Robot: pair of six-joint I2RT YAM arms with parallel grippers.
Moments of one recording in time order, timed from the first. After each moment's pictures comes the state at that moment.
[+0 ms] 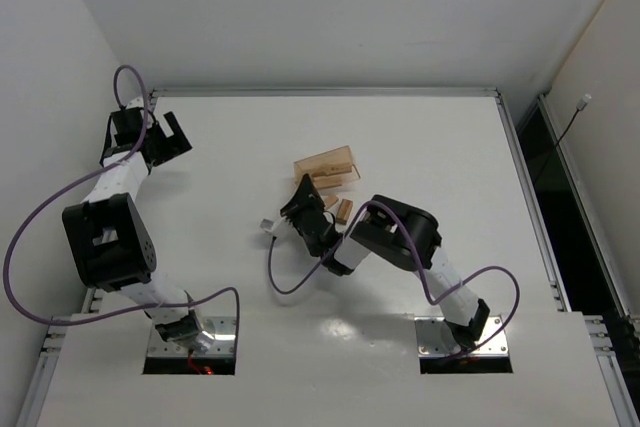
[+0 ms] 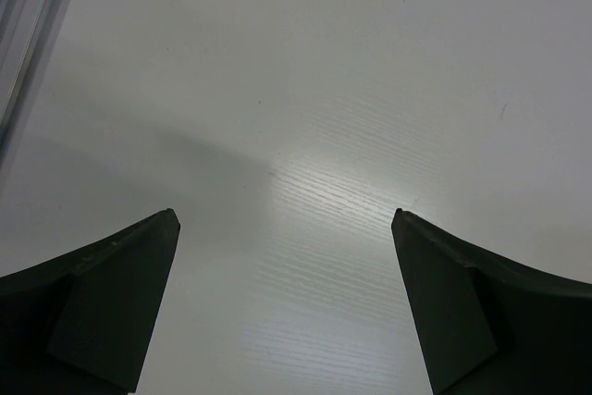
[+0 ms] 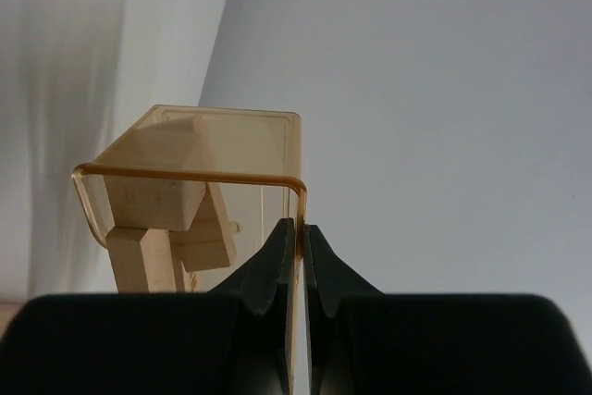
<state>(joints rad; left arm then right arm) 0.32 1.61 1.15 -0.22 0.13 -0.23 1.00 2.27 0.92 1.31 0.66 -1.89</state>
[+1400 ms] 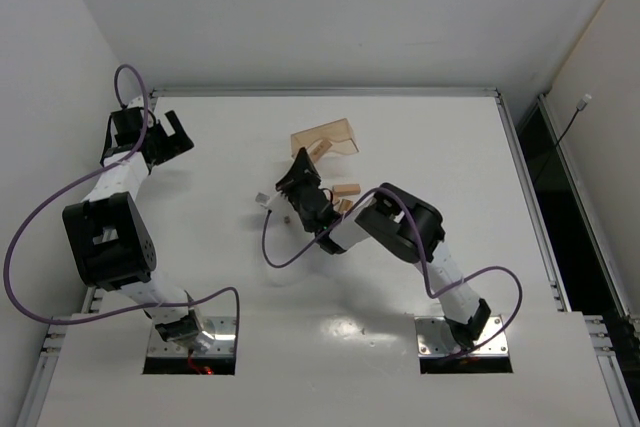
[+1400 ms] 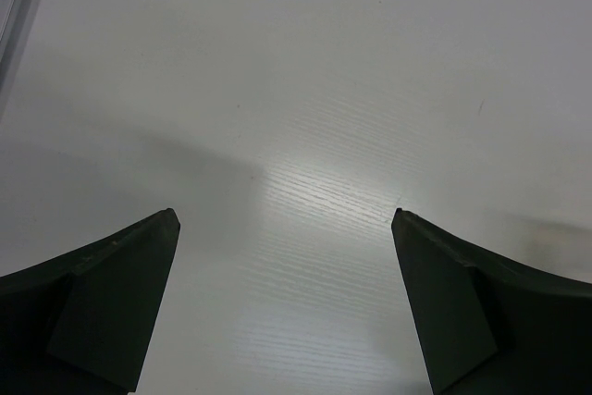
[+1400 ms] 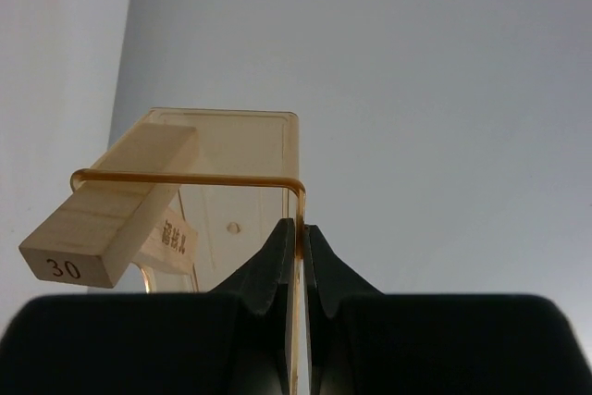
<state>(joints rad) 0.32 1.62 1.15 -0.19 0.17 -0.25 0.92 2.29 1.07 1.28 0.60 -2.00</state>
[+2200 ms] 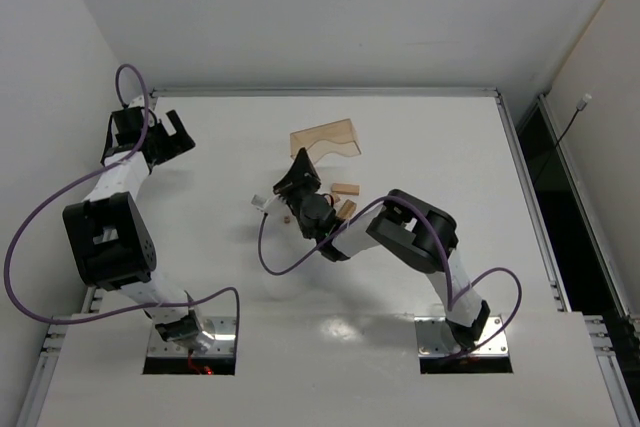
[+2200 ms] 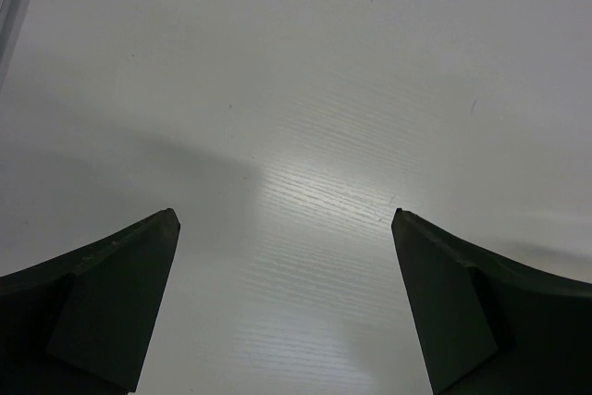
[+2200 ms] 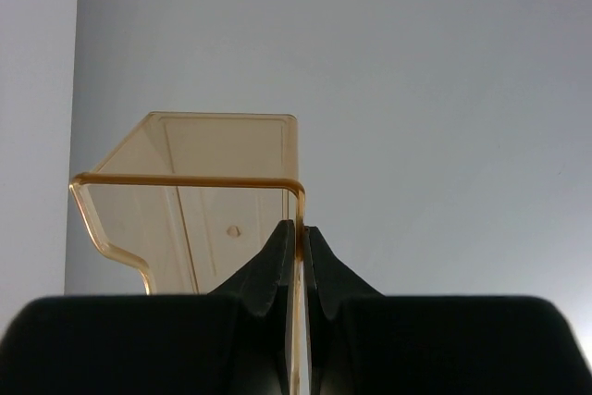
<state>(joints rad) 0.31 1.62 1.15 -0.19 0.18 -0.25 0.99 2.15 1.00 1.29 0.67 -2.02</state>
